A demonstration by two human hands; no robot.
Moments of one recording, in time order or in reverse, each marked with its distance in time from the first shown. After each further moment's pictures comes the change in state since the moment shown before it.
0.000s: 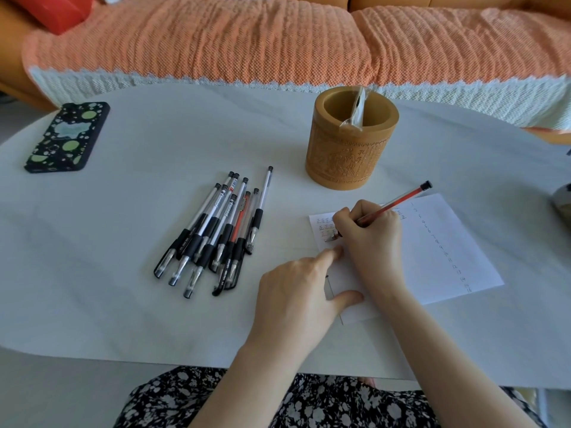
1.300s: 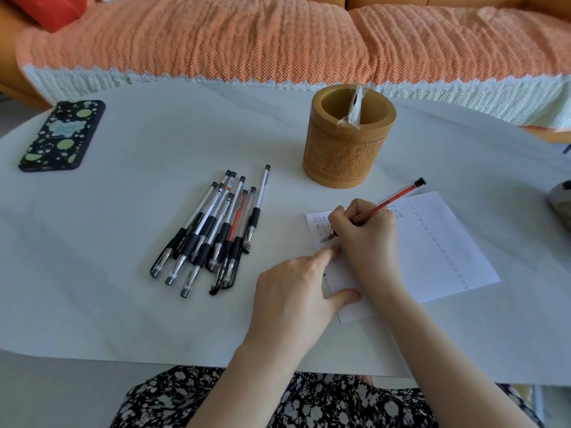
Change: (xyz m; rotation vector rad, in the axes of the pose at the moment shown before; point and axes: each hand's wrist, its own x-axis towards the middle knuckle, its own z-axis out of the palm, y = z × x) left_hand 0.000 0.001 -0.001 -0.004 0.026 0.004; right_hand 0.000 -0.001 0.000 0.006 -0.024 -0.032
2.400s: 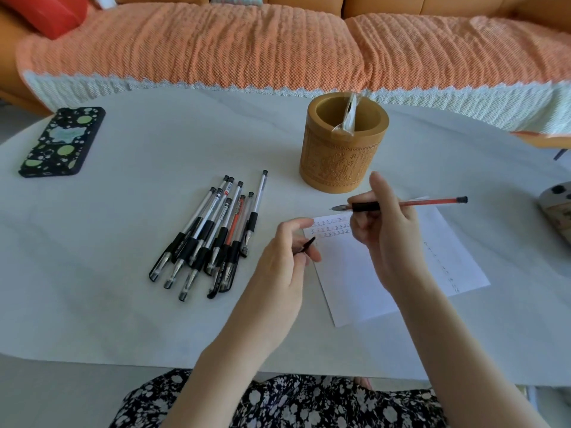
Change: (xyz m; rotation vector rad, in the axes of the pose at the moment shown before) left_hand 0.001 -0.015 -0.017 -0.640 -0.025 0.016; right_hand 0.011 -0.019 -0.026 0.670 -0.083 0.312
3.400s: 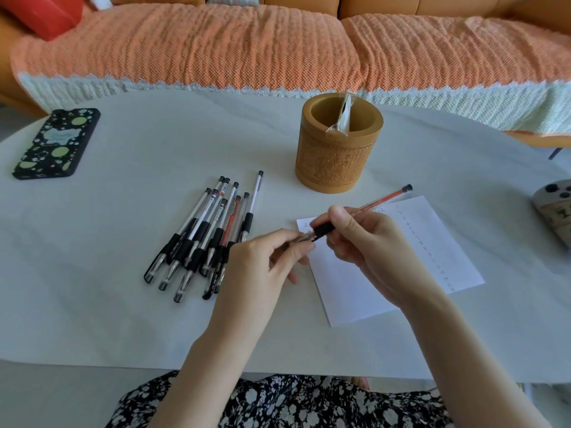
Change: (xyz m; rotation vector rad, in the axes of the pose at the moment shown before) left_hand 0.008 0.001 -0.010 0.074 0.182 0.072; right_hand -0.016 -0.005 -0.010 -0.258 -0.458 0.077
